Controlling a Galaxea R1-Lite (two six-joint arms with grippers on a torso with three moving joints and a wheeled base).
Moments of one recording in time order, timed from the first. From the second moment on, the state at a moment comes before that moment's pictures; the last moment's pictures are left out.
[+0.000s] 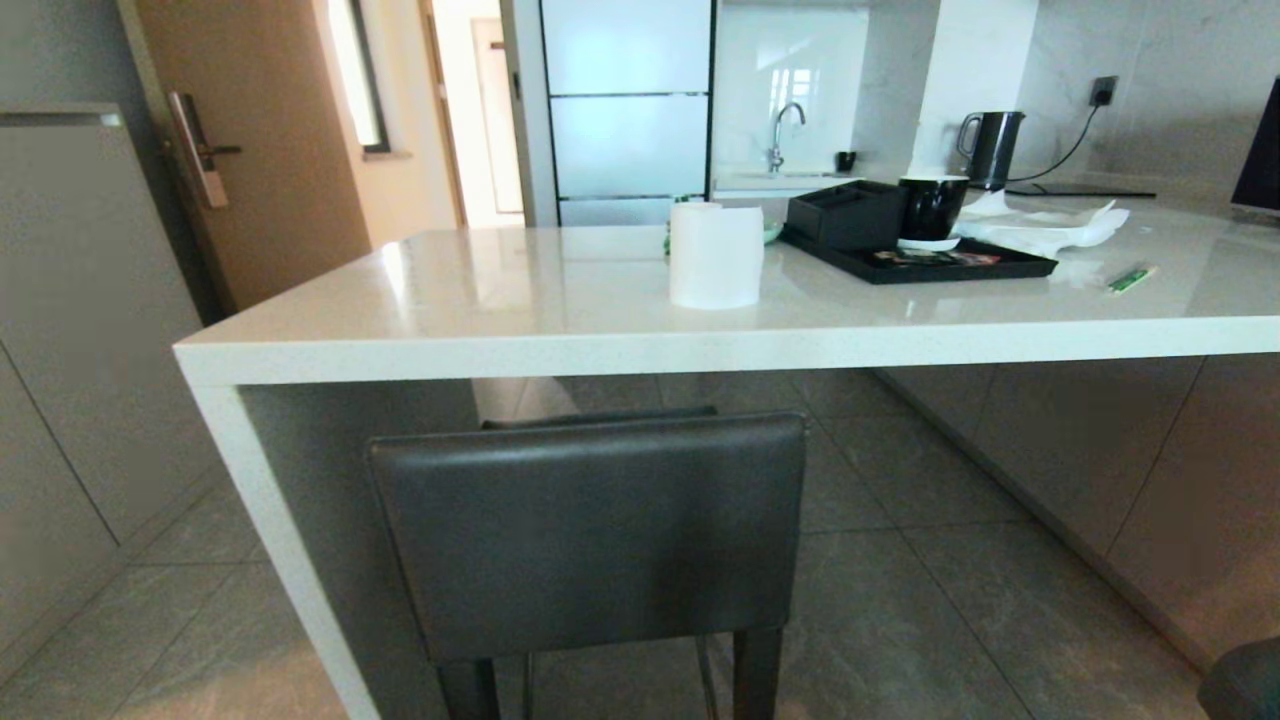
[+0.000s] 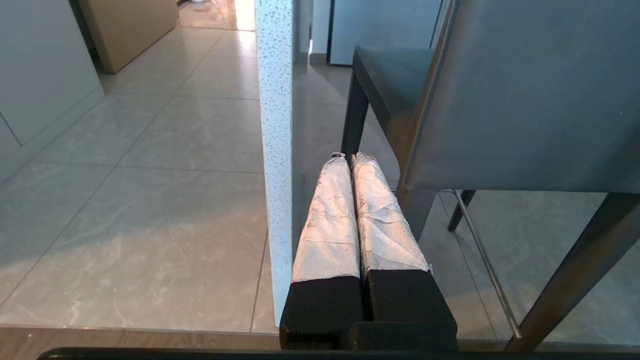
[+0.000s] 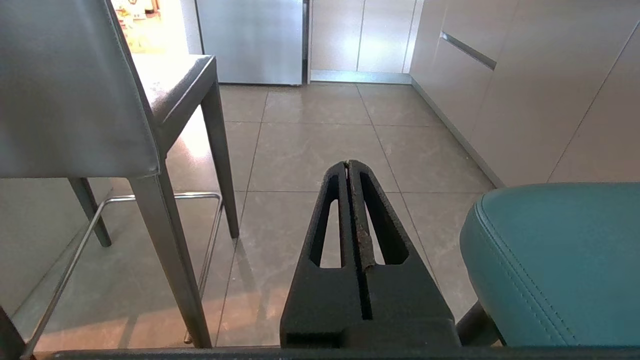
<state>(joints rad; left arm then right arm) 0.00 0.00 -0.05 0.09 0.02 -0.05 -0.01 0.00 0.00 -0.01 0.03 -0.08</state>
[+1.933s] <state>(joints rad) 0.00 0.00 -0.05 0.09 0.02 -0.05 -0.01 0.00 0.00 -0.01 0.03 -0.08</state>
